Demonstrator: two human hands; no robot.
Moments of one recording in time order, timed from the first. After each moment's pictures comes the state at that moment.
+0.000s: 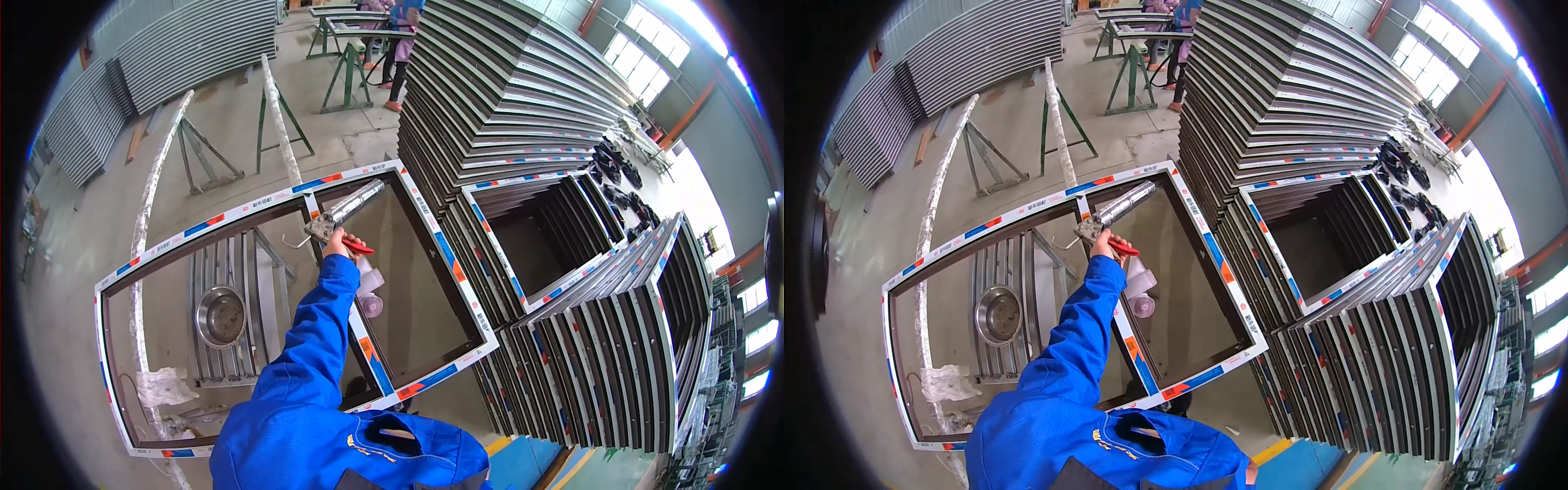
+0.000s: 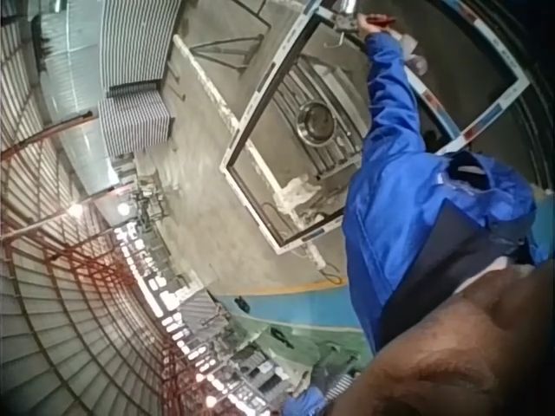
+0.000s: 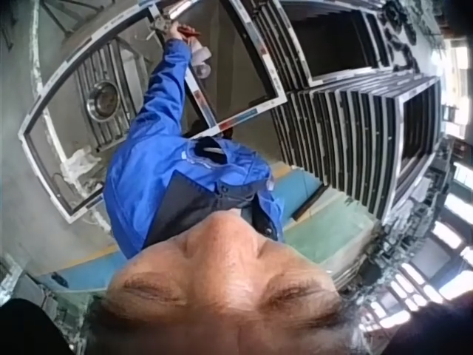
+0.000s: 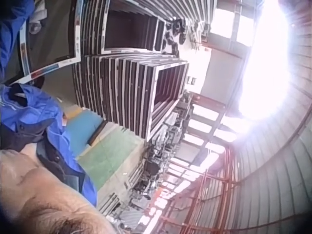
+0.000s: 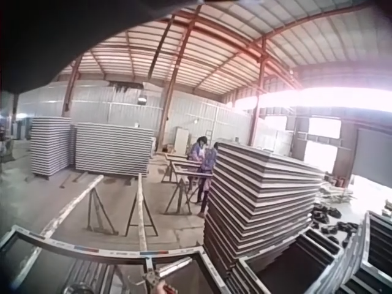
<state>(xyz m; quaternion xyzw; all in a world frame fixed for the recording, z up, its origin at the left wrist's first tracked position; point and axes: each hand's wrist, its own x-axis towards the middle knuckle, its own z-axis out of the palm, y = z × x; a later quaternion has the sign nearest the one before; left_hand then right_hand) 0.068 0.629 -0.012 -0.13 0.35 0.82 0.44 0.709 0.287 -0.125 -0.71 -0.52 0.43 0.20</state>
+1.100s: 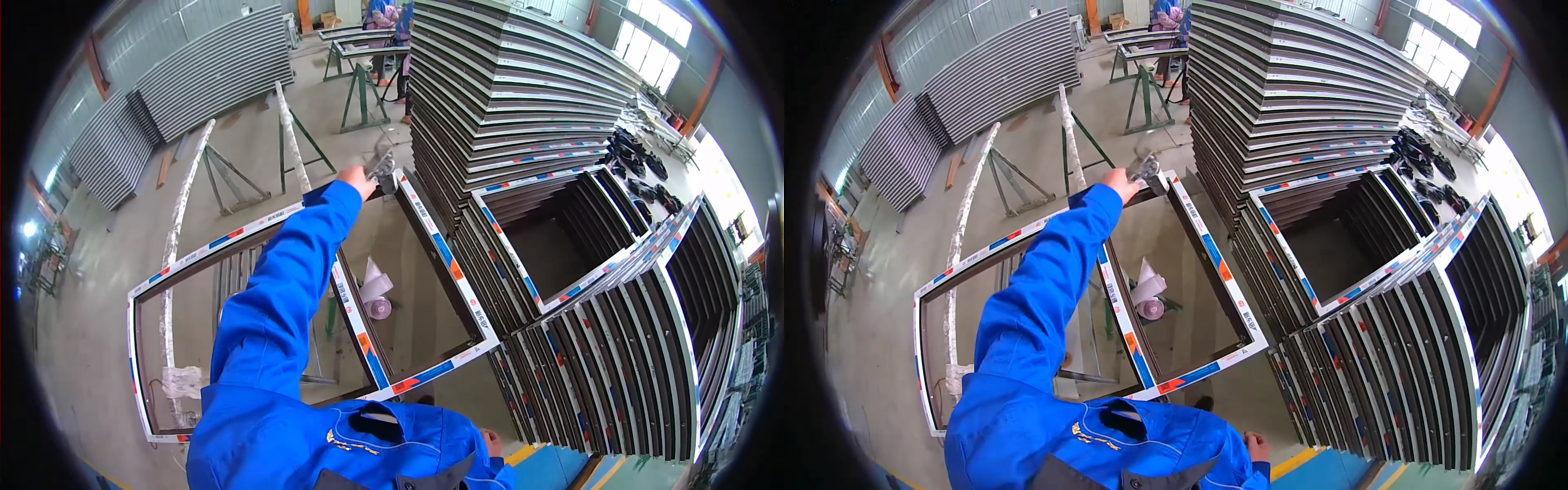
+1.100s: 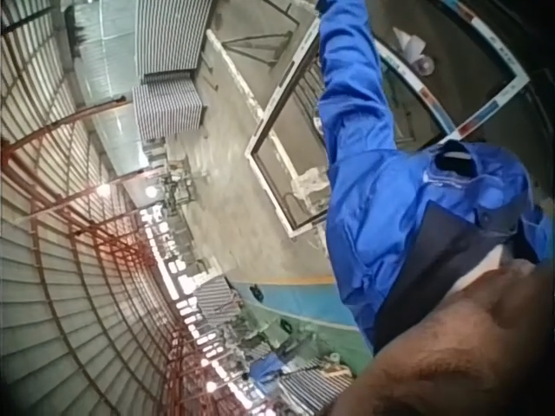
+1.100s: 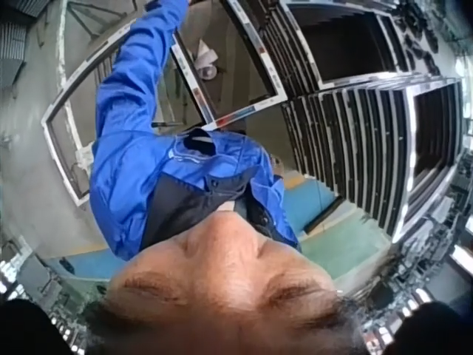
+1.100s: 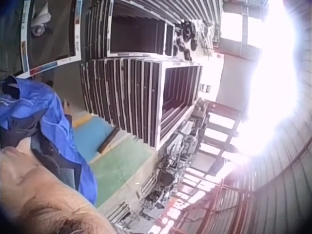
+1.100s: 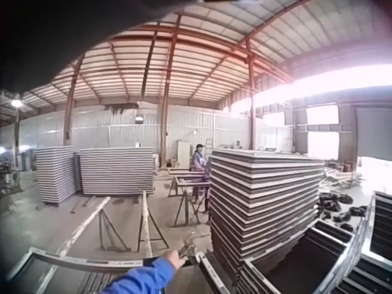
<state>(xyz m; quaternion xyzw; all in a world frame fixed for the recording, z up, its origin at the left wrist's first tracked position) 0.046 0.710 0.169 0.51 0.82 0.27 0.03 0.661 0.384 -0.085 -0.69 -0.35 0.56 0.30</state>
